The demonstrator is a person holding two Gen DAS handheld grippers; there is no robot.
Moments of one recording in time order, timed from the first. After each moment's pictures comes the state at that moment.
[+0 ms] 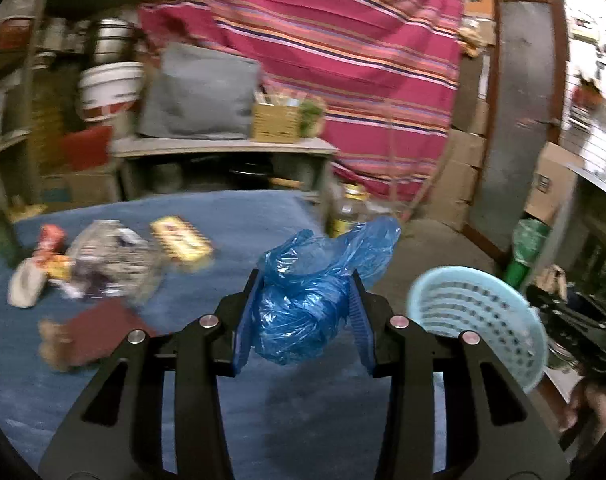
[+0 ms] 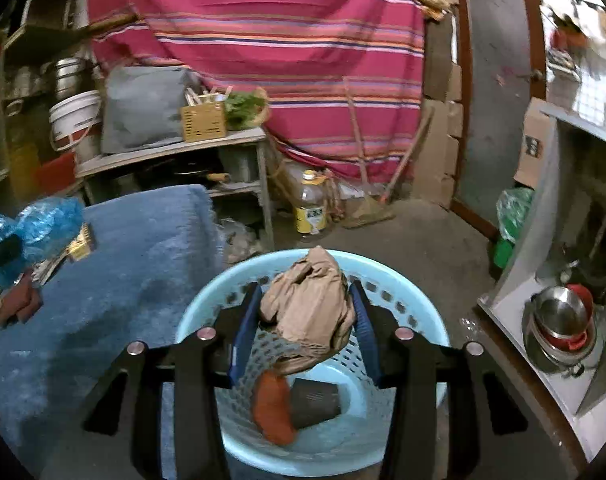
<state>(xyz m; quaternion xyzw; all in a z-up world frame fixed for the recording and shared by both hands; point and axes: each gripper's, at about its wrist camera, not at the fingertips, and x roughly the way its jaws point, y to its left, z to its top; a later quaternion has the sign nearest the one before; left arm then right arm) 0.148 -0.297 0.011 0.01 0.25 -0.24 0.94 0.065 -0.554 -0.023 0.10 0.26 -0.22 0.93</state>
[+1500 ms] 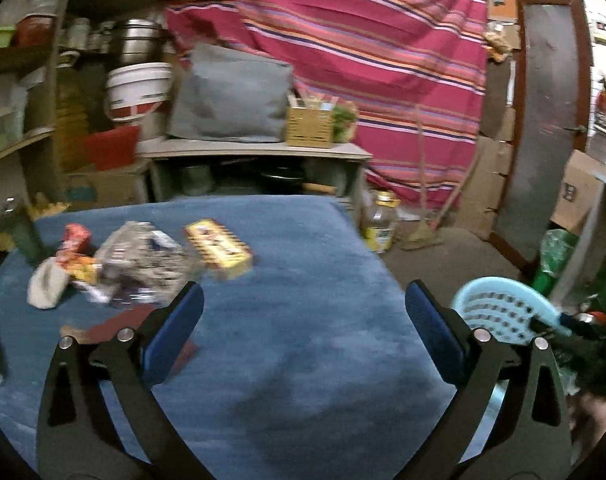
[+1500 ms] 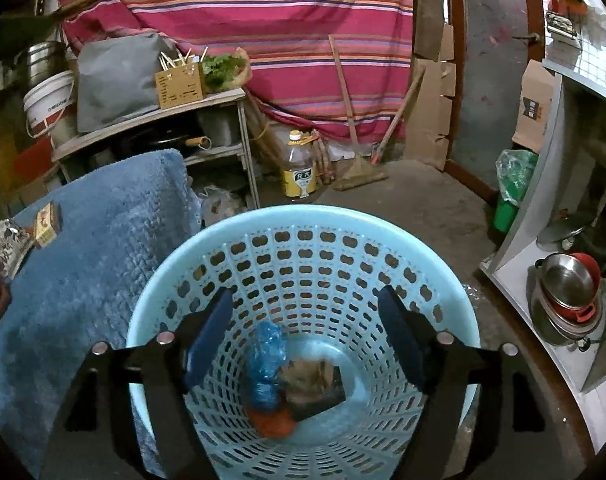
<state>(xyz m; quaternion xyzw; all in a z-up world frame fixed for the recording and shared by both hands) 0.174 -0.257 0.009 0.01 0.24 -0.17 0.96 0.097 -0.574 -0.067 0.13 0.32 -0.24 0.91</state>
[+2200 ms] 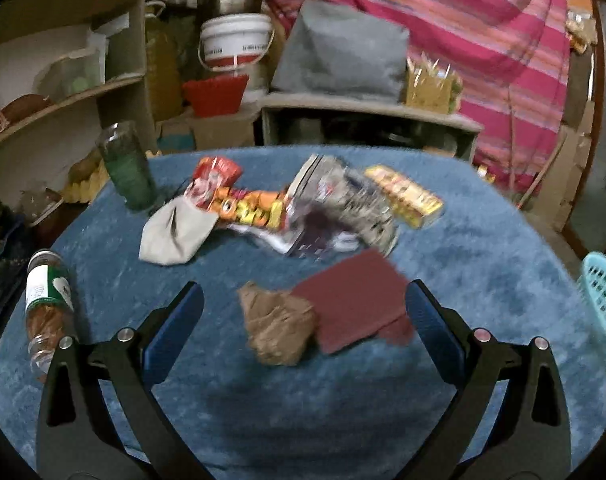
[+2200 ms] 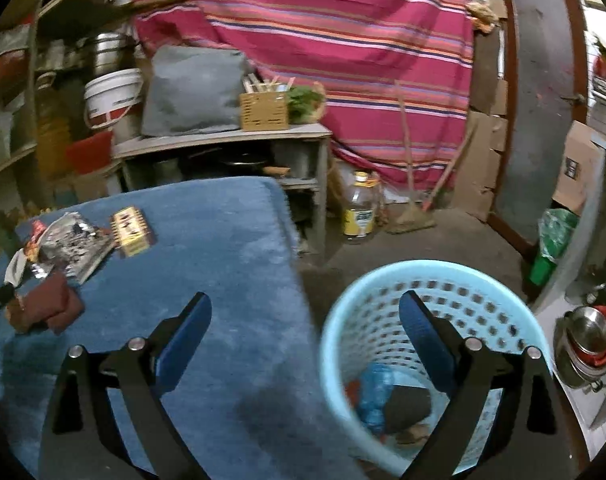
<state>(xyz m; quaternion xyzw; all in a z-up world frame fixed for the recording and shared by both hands) 0.219 -0.103 -0.041 0.02 0.31 -0.03 0.95 0.137 -0.441 -0.022 0.06 0.27 -0.16 0.95</state>
